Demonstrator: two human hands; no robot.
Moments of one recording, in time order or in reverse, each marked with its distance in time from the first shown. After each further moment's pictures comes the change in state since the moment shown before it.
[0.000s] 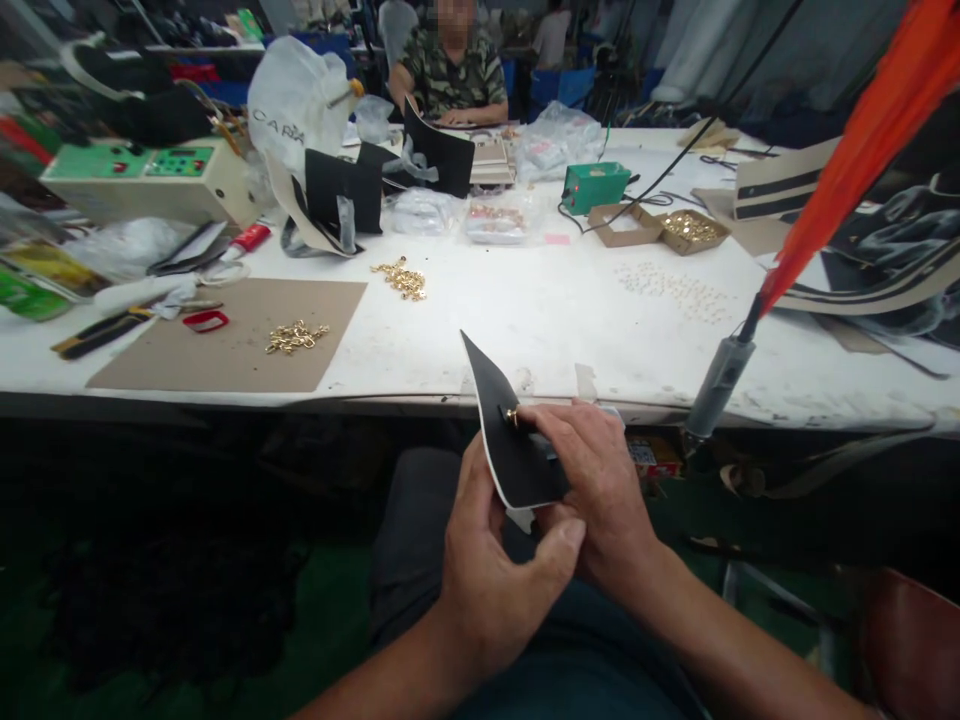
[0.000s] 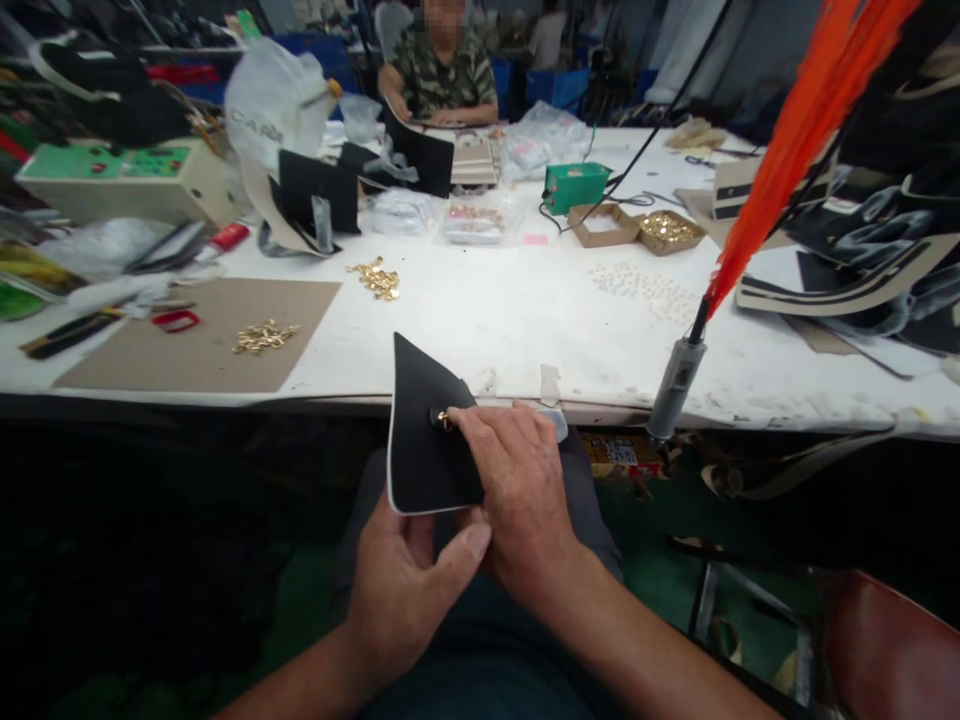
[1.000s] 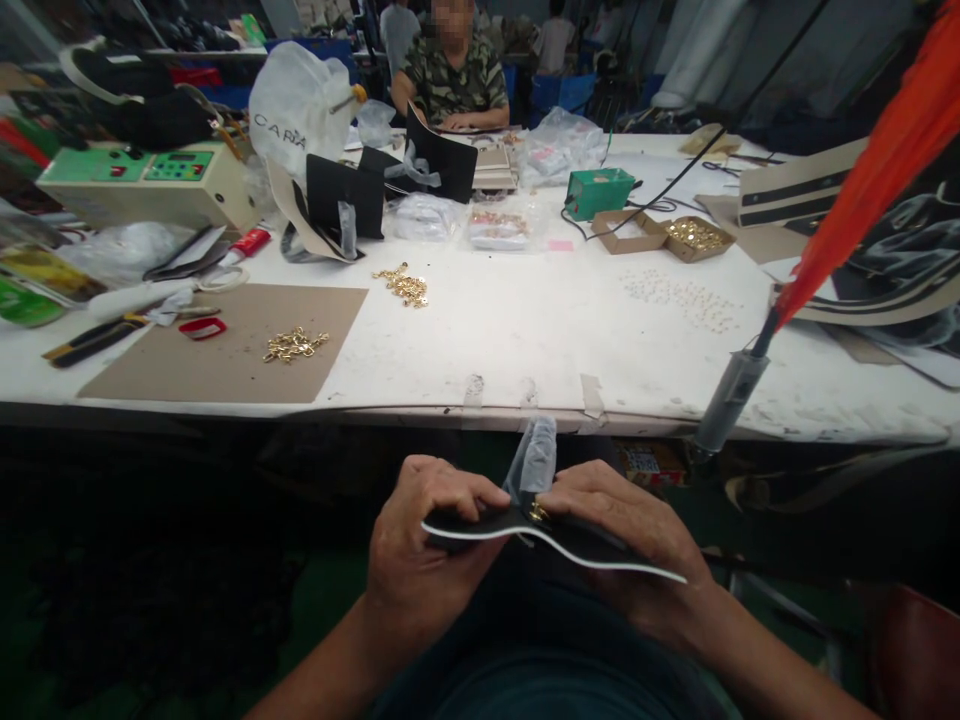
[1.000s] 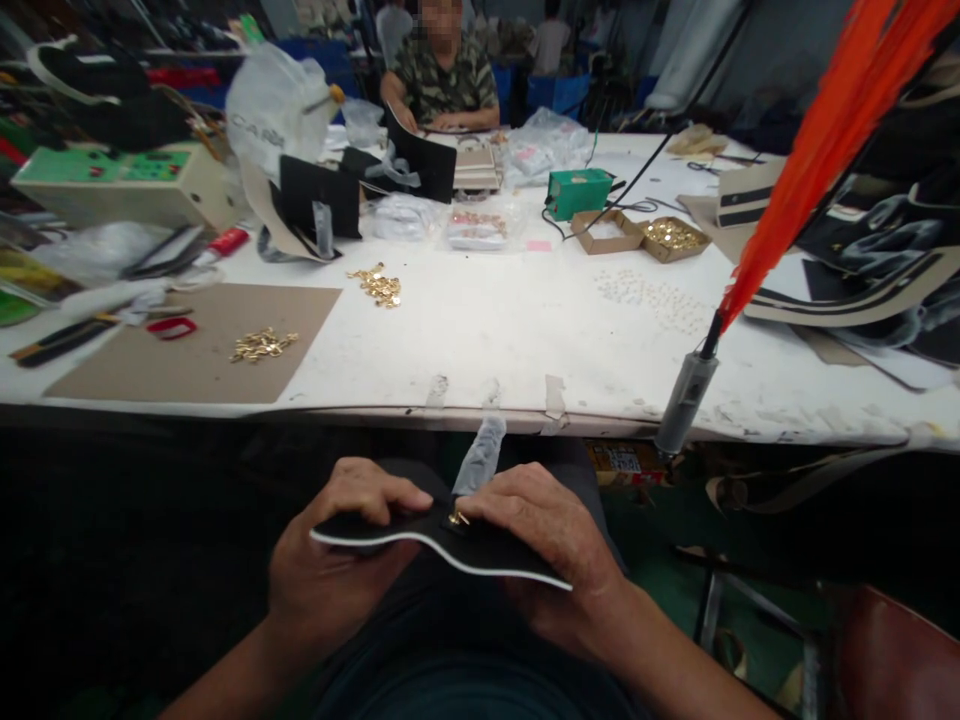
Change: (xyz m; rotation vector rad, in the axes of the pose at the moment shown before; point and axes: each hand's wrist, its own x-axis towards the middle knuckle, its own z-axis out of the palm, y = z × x) left_hand 0.041 0.015 -0.066 0.417 -0.088 0.531; right_hand -0.022 0.017 -0.023 0.452 -0.247 0.026
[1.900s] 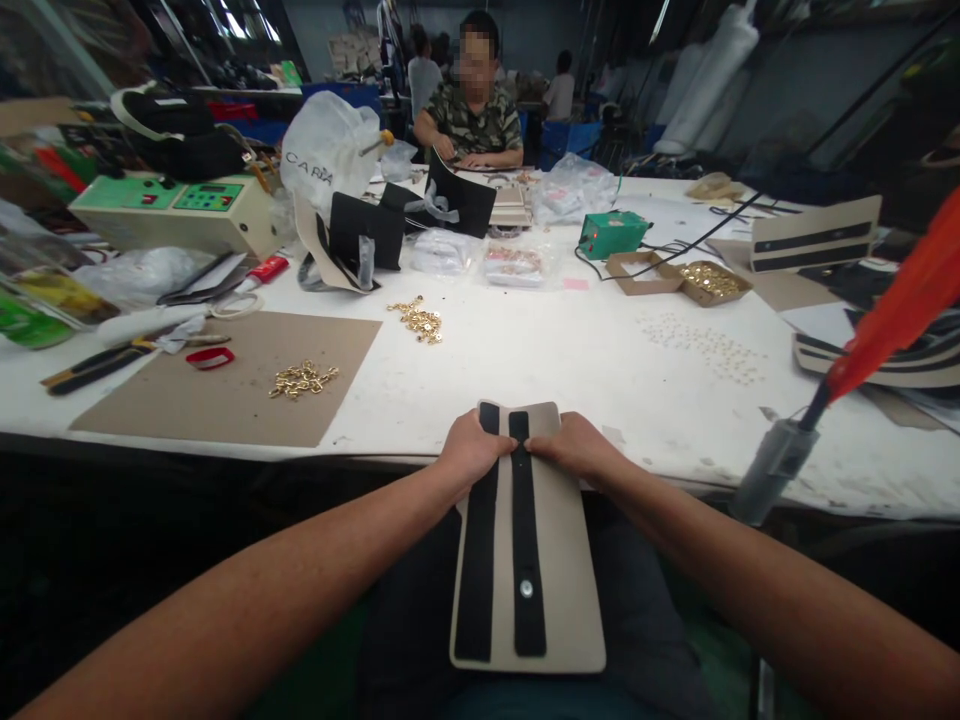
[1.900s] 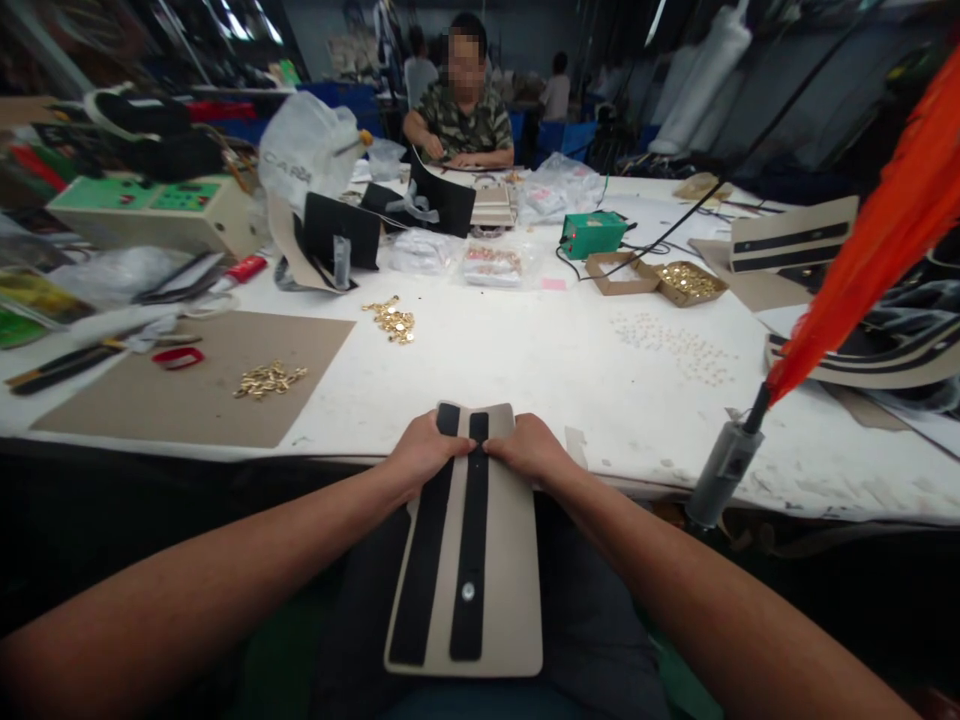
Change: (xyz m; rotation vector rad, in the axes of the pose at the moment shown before) left_hand 0.123 -0.132 0.047 -0.056 -0.137 -0.800; right_hand 0.150 0.122 0.013 -0.057 -0.056 0.976
